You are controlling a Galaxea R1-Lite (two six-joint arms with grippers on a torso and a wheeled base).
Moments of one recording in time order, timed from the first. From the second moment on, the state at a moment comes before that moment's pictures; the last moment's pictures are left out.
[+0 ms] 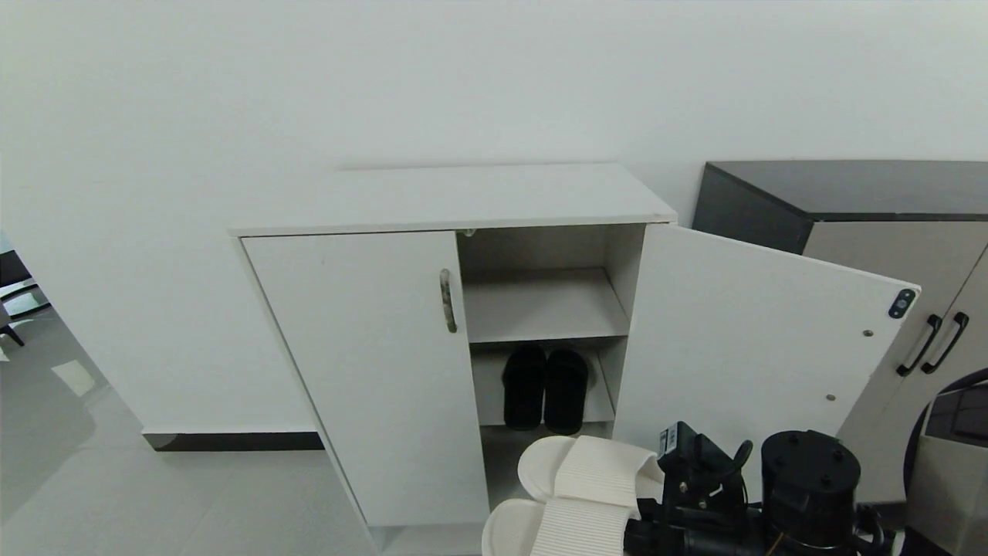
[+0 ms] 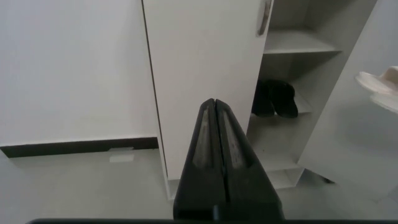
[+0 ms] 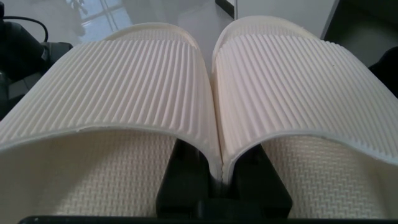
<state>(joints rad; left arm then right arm) 0.00 0.00 0.00 0.00 -0.03 0.00 0.73 2.06 -0.25 -1.57 0.48 0.05</state>
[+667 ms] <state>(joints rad) 0.00 0.00 0.00 0.00 -0.03 0.00 0.73 2.05 -0.24 -1.57 0.48 0.04</state>
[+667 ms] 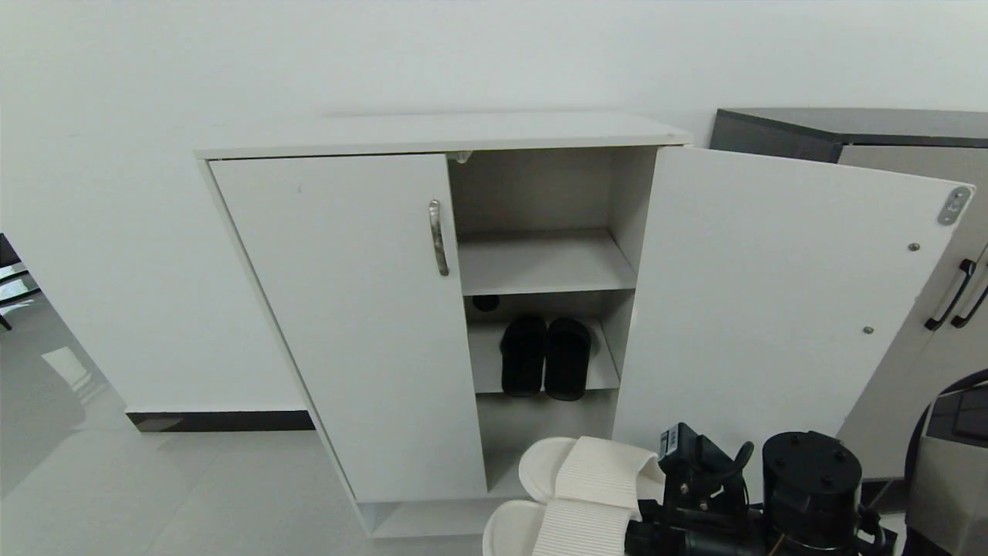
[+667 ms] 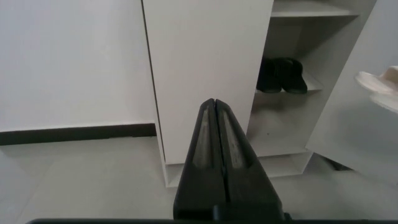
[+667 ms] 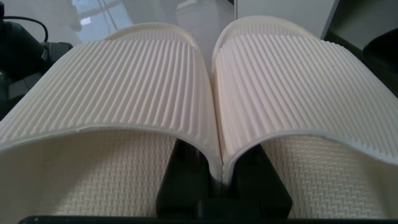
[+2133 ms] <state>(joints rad) 0.00 0.00 0.00 0.00 -0.03 0.00 1.02 1.98 -1.30 -0.55 -0.89 0.21</state>
